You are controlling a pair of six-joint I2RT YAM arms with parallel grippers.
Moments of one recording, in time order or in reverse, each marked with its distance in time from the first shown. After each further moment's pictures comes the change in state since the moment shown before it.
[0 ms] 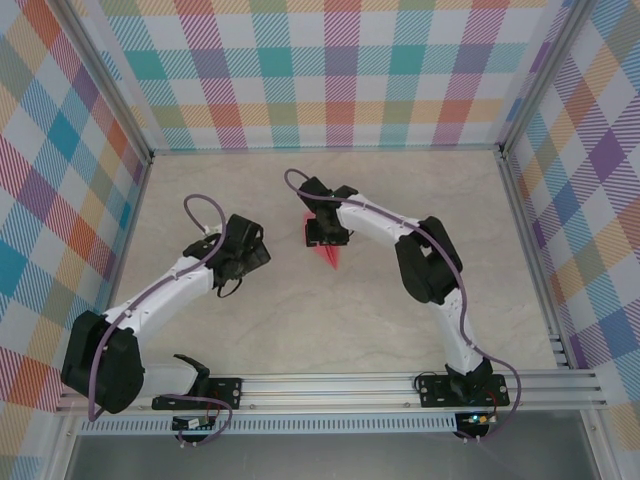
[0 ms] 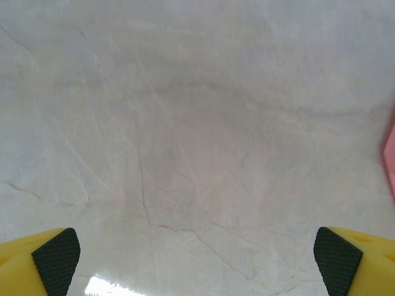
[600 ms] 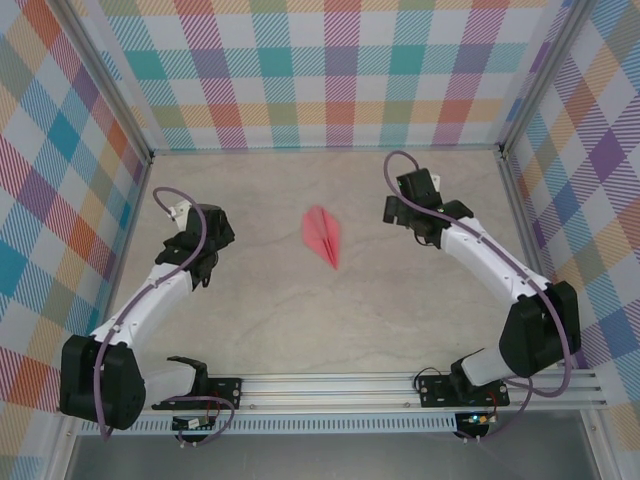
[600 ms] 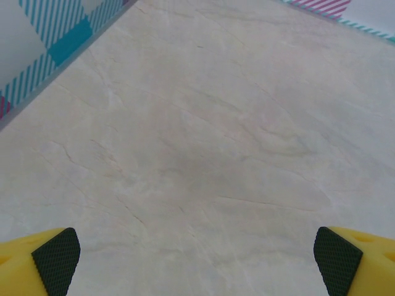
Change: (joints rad) left arm 0.234 -0.089 -0.121 0.346 -0.204 0.361; right arm -0.323 -0.750 -0.695 0.282 0.319 -0.135
